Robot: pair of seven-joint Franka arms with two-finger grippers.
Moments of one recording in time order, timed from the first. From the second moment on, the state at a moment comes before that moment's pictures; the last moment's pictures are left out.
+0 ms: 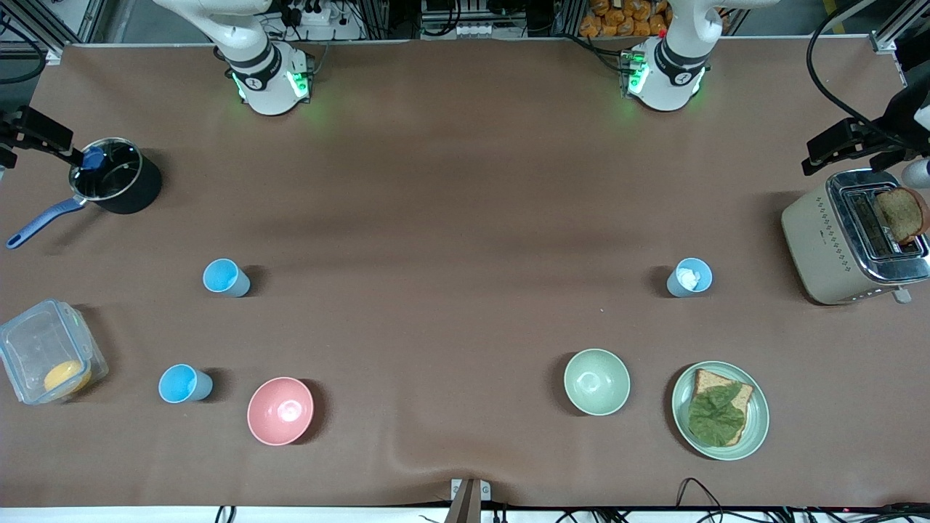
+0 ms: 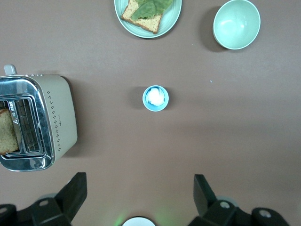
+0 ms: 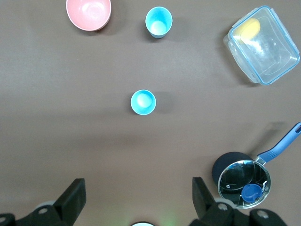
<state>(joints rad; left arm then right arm) -0.12 0.01 0.08 -1.47 -0.02 1.43 -0.08 -0.09 -0.05 0.00 -1.52 0.02 1.43 -0.08</state>
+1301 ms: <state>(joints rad) -0.12 0.06 0.07 -1.86 -0.02 1.81 -0.08 -0.20 0.11 -0.01 -1.54 0.12 1.49 -0.09</state>
